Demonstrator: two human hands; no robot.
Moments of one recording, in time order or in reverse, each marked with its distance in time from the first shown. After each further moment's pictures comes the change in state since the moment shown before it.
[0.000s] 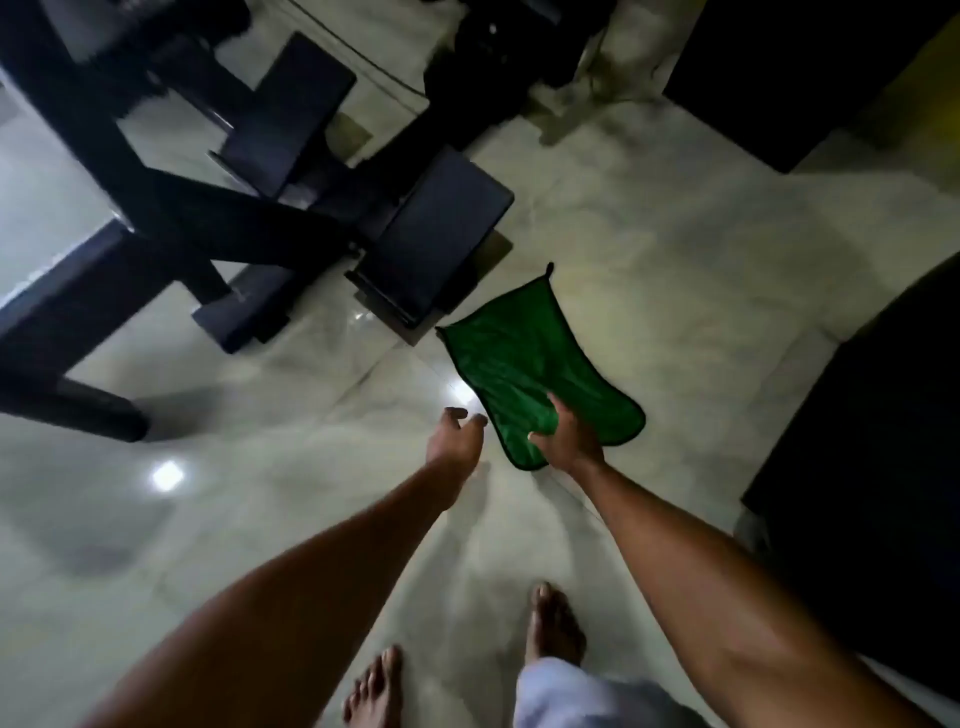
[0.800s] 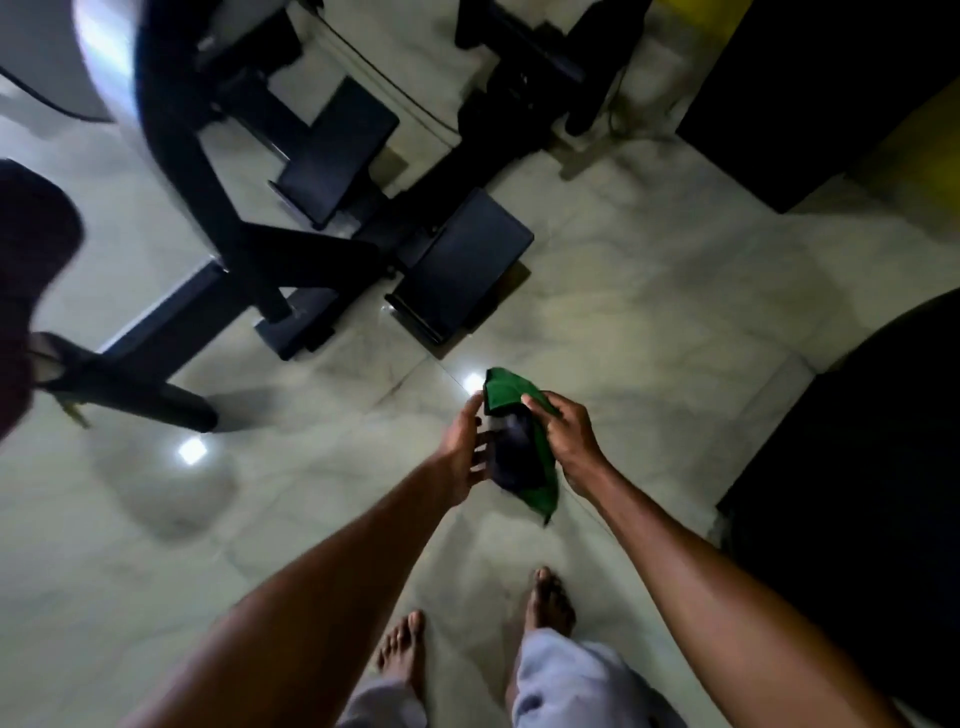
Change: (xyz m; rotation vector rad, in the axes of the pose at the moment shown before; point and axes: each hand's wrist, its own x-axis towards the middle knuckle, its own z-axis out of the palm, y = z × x) left_hand -0.134 0.100 -0.068 -0.393 -0.214 -0.194; right_hand -0.115 -0.142 -0.103 0.722 -0.075 -0.018
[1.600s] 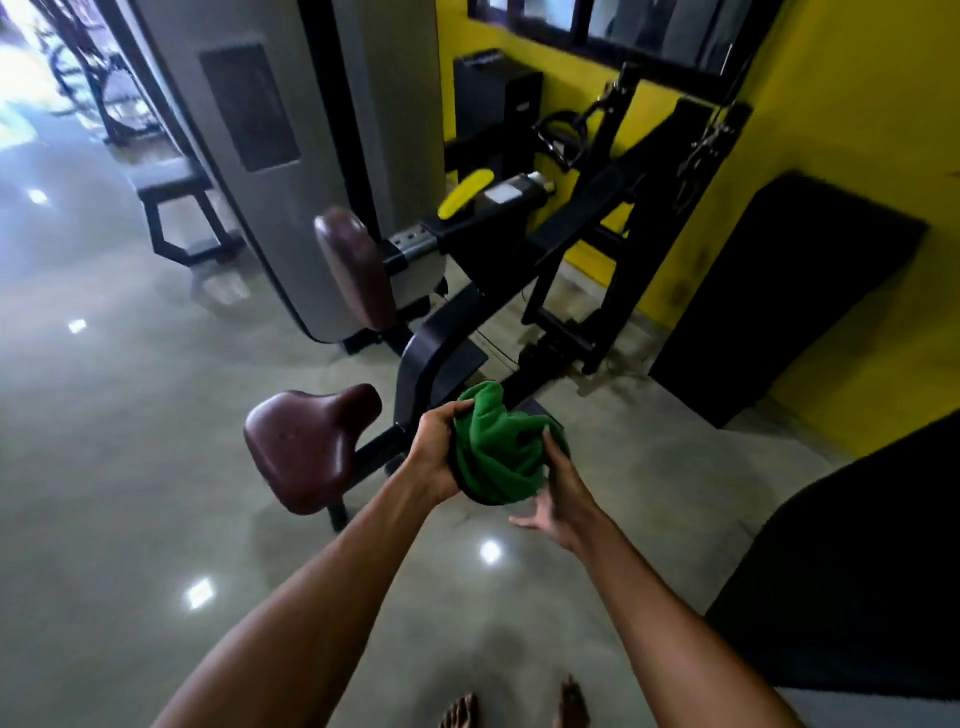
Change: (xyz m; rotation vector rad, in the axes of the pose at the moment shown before) left_hand -0.530 0.131 -0.127 -0.439 -0.364 0.412; right_hand -0.401 -0.333 0.100 0.406 -0.390 0.108
